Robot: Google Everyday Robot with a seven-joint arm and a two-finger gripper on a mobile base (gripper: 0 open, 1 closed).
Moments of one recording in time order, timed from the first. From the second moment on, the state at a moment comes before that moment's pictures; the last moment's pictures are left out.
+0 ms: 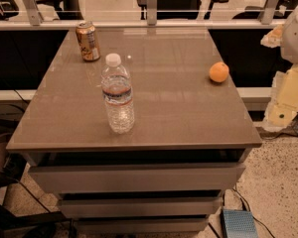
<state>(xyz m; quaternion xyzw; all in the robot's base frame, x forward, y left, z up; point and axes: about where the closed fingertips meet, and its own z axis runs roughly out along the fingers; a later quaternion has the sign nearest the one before) 0.438 -0.217 0.976 -0.60 0.78 -0.03 0.16</state>
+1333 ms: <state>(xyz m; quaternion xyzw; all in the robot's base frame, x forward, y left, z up) 0.527 -0.222 0.927 -0.56 0.79 -0.04 0.25</state>
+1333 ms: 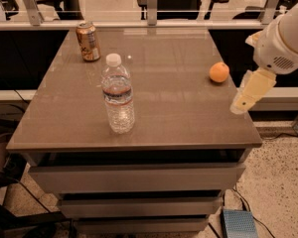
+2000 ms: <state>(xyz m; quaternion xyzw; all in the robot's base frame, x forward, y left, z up) 0.611 -0.247 0.890 -0.51 0.81 -0.03 0.29</state>
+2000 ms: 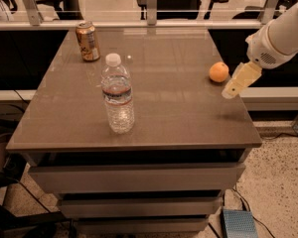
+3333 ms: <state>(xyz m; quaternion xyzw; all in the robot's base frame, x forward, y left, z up) 0.673 -0.244 0.845 -0.42 0.84 0.07 0.33</state>
